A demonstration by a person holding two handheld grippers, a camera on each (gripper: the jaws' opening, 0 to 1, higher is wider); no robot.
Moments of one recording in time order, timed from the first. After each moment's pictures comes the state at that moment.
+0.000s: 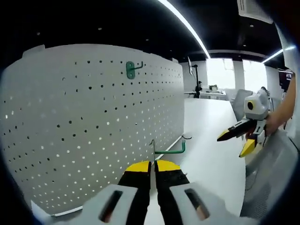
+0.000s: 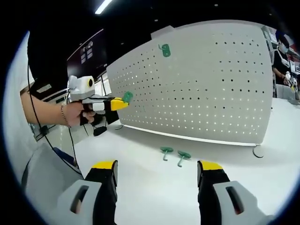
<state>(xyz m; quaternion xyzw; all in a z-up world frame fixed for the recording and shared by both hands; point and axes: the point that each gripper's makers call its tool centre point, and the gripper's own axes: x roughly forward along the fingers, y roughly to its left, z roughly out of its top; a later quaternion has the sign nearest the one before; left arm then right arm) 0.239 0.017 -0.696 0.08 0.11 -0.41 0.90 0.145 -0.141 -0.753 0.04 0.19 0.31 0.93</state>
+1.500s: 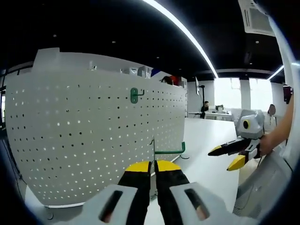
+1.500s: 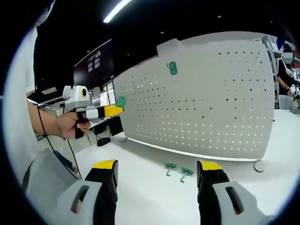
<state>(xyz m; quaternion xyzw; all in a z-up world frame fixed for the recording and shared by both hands) 0.214 0.020 -0.659 0.01 0.05 -0.38 0.92 0.145 -0.133 -0.715 0.04 0.11 0.33 0.94</state>
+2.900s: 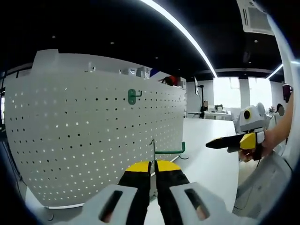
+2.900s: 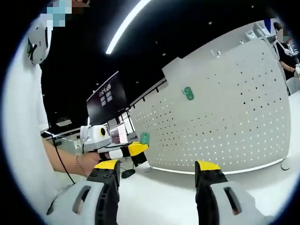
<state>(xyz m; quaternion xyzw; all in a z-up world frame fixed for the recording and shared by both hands) 0.210 0.016 -0.657 0.02 0.05 -0.39 0.92 0.144 -0.094 -0.657 0.17 0.04 0.38 0.91</state>
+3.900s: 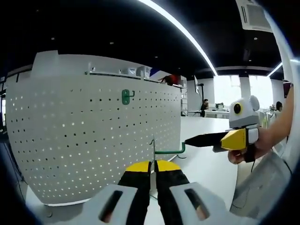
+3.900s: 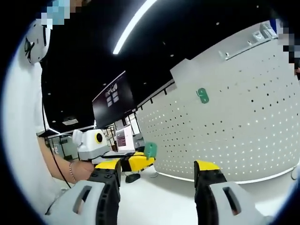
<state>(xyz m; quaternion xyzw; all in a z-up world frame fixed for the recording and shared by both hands) 0.194 0.004 -0.657 0.03 0.05 -0.38 0.92 0.161 -0.057 -0.641 0.16 0.02 0.41 0.90</state>
